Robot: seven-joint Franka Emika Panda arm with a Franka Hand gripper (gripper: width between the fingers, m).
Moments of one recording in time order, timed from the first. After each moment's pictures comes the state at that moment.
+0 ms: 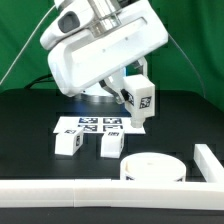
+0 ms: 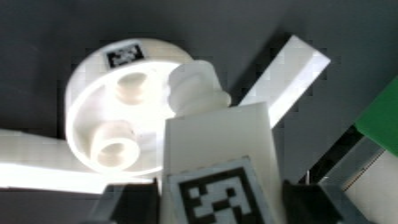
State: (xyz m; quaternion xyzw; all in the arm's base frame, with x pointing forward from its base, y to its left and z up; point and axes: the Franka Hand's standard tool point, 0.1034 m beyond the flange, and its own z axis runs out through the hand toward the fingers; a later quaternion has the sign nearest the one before) arm 0.567 0.013 0.124 -0.94 -0.24 -0.14 0.21
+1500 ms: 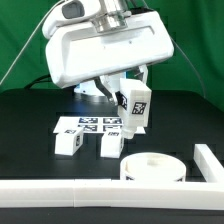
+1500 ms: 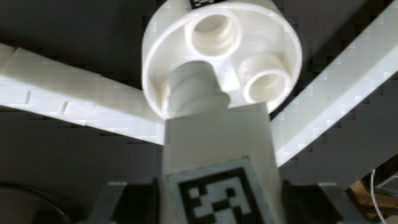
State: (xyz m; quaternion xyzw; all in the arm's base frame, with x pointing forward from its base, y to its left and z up) arm 0.585 -0.004 0.126 -0.96 -0.18 -0.20 0.12
